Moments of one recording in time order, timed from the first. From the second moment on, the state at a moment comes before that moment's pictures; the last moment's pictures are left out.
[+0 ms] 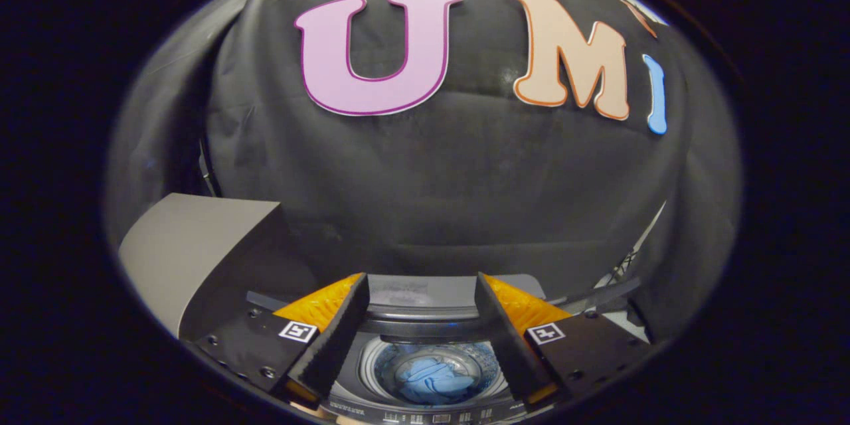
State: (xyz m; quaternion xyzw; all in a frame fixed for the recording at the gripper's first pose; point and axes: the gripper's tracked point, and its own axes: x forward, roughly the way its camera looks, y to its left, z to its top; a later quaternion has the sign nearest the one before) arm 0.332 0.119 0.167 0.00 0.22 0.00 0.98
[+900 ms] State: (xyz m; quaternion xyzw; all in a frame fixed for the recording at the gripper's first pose) arm 0.289 0.072 0.173 0.02 0.18 -0.01 0.98
